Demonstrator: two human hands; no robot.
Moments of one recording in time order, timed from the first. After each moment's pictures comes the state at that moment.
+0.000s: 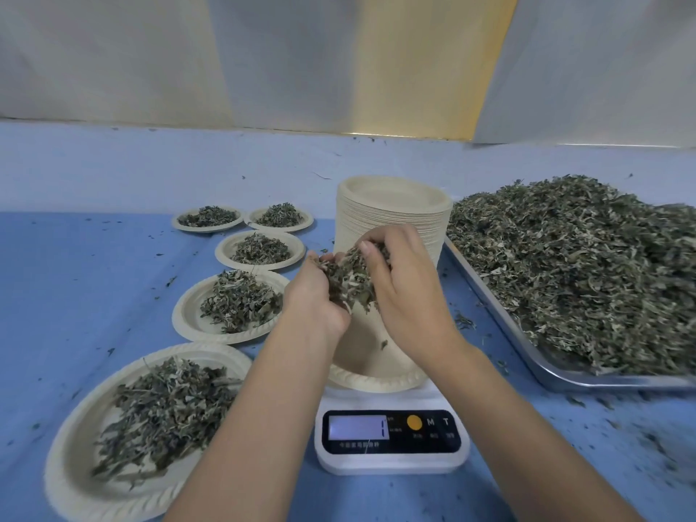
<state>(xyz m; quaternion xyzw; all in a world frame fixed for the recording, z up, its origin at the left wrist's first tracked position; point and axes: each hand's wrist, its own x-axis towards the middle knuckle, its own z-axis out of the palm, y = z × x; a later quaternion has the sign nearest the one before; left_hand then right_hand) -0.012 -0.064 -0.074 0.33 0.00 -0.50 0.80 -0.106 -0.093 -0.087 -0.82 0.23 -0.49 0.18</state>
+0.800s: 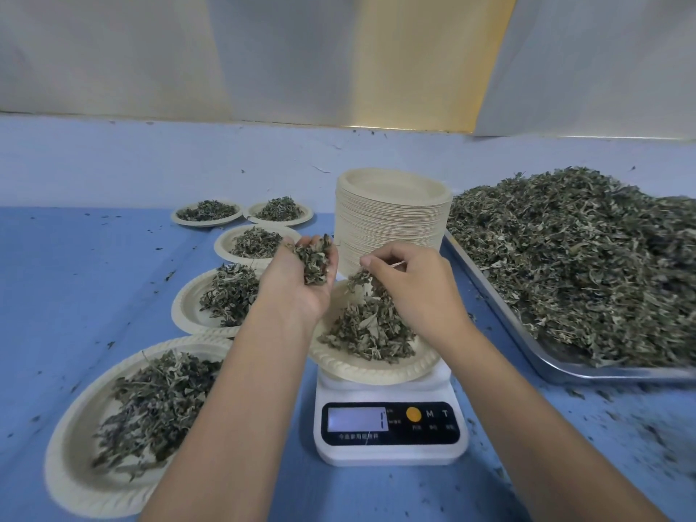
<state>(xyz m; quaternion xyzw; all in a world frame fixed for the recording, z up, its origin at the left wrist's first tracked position) -0.002 -0.045 -0.059 0.25 0.06 -0.47 0.84 -0.118 -0.103 -0.086 -0.78 0.33 -0.42 0.32</state>
